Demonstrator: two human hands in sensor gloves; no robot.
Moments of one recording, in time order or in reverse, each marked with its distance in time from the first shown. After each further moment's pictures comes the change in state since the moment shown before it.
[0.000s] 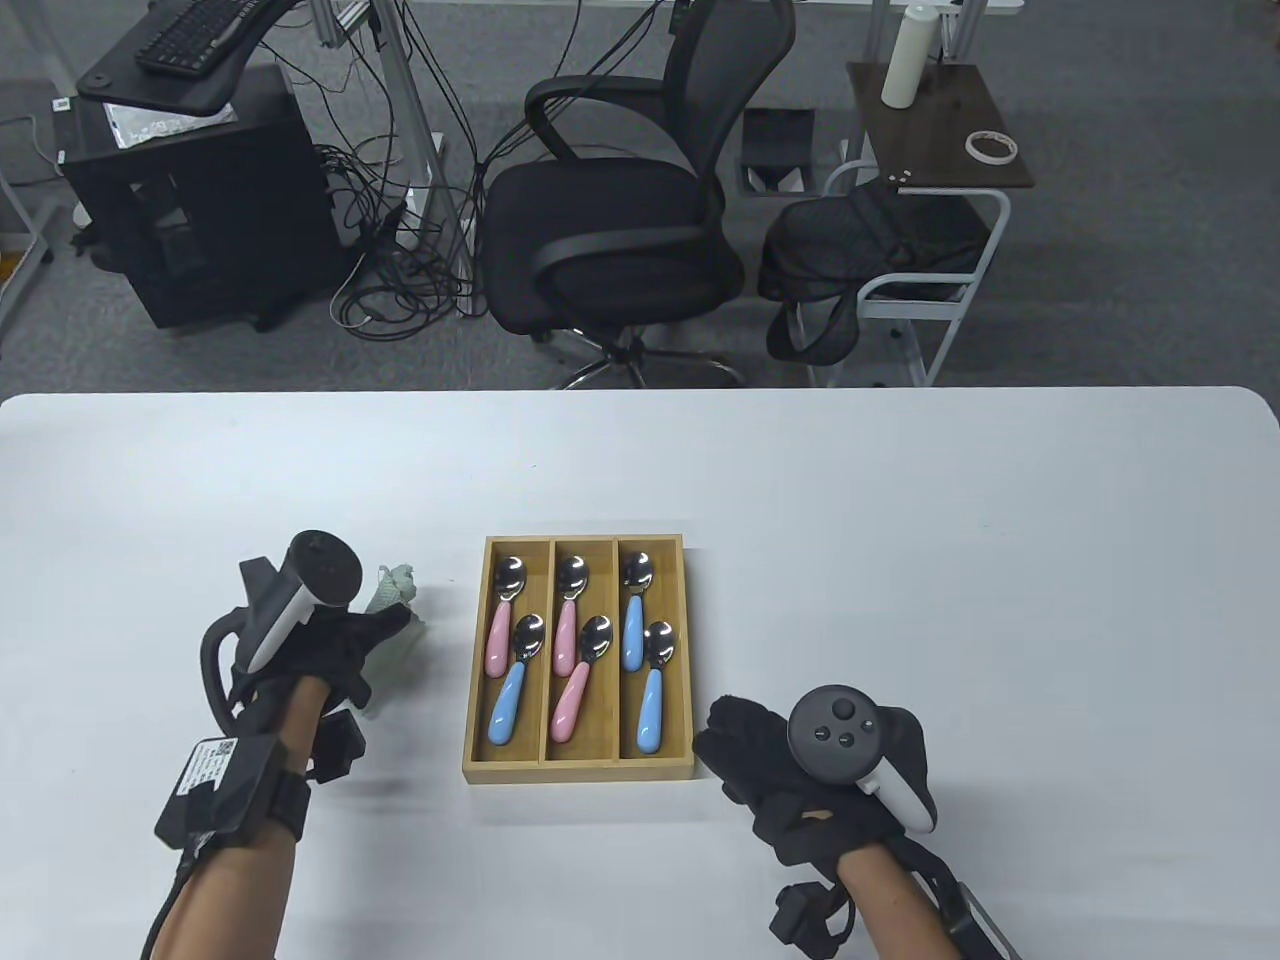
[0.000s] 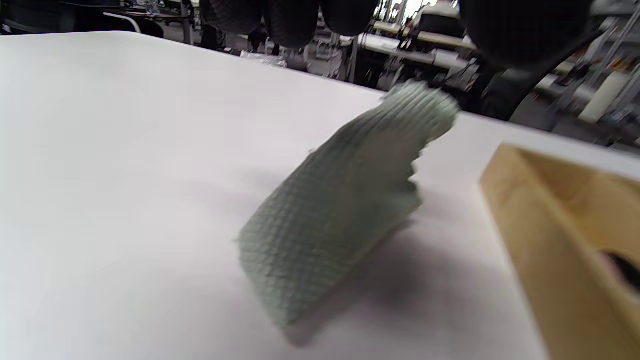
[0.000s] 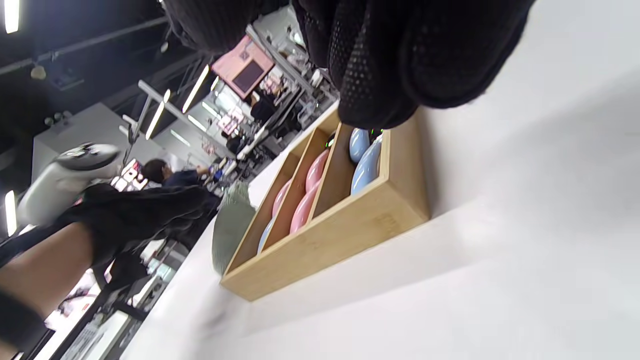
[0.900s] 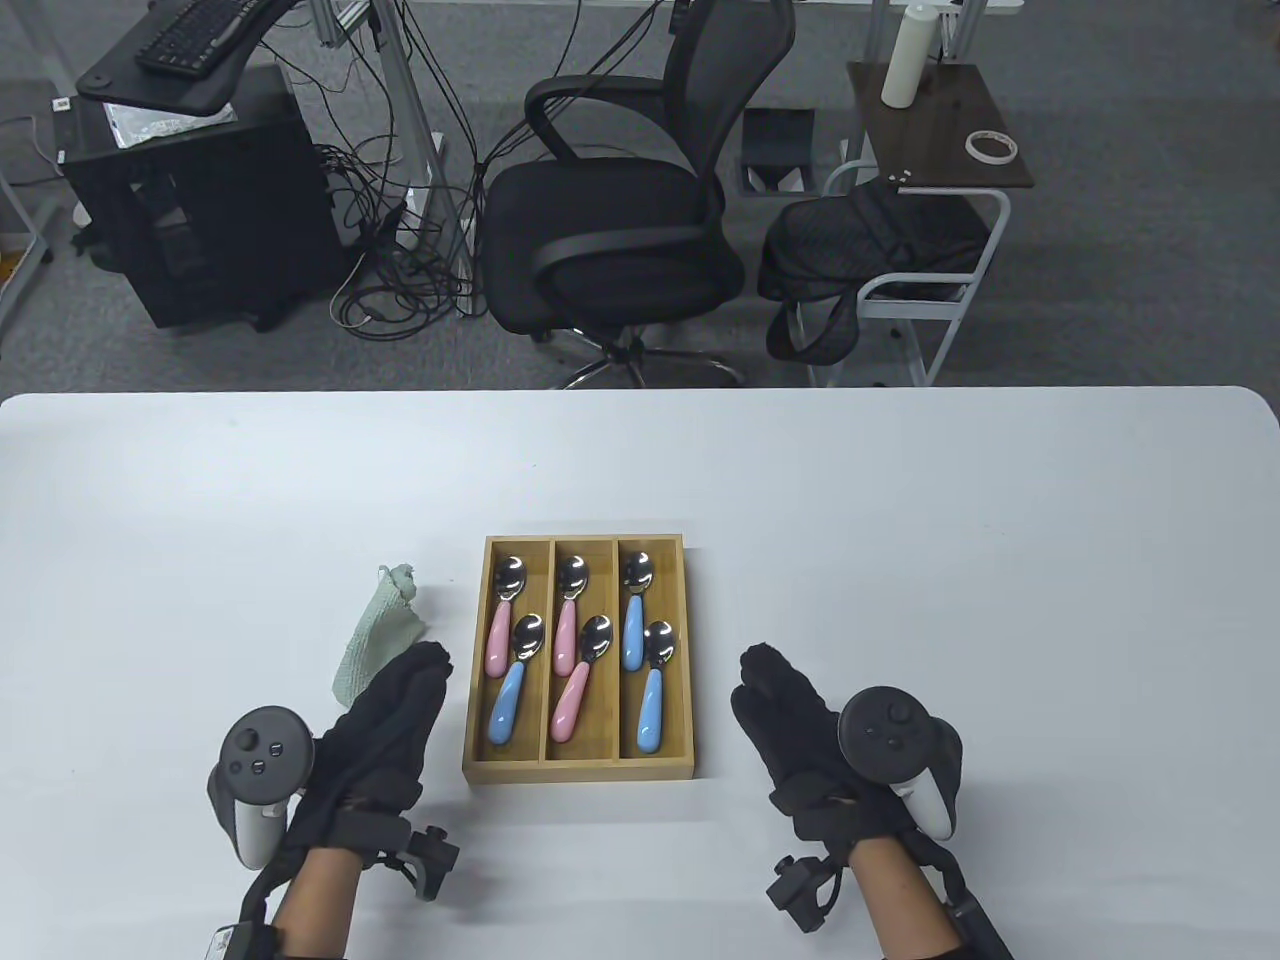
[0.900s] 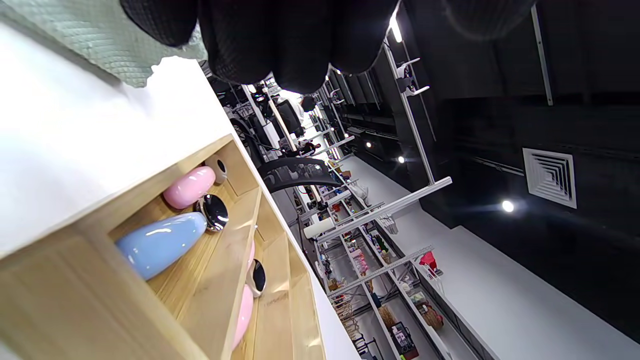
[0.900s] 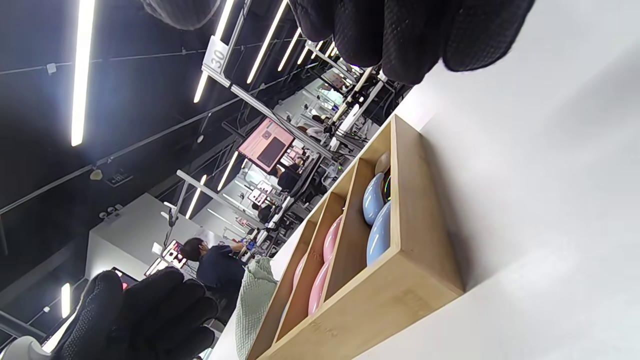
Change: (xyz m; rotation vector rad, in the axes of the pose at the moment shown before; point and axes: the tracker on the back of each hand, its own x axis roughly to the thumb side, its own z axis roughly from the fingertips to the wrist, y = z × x) left_hand -0.012 -0.071 0.086 0.110 -0.465 0.880; right_hand -0.030 -0.009 -0.006 -0.159 -0.061 -0.180
